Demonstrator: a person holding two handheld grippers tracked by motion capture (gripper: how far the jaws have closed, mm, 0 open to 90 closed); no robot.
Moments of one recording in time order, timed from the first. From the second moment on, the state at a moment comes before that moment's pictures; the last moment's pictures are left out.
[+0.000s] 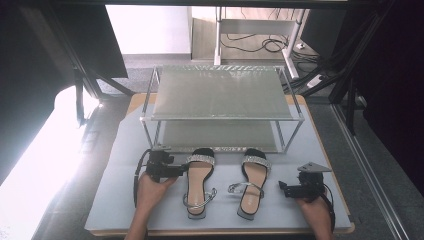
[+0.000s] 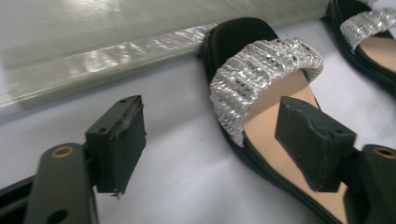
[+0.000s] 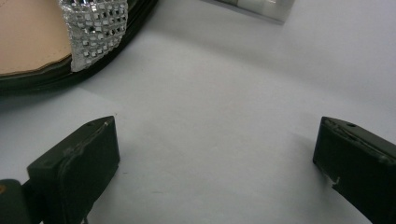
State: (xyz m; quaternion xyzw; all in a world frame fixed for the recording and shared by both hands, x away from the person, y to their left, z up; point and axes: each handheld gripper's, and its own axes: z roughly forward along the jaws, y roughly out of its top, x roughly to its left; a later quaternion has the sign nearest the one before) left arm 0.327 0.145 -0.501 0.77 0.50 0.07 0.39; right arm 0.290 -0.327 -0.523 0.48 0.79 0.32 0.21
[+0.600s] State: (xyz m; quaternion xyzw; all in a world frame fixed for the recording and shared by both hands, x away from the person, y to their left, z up) left arm 0.342 0.125 -0.510 0.76 0.51 0.04 0.40; right arm 0.290 -0.327 -0.523 0.48 0.79 0.32 0.21
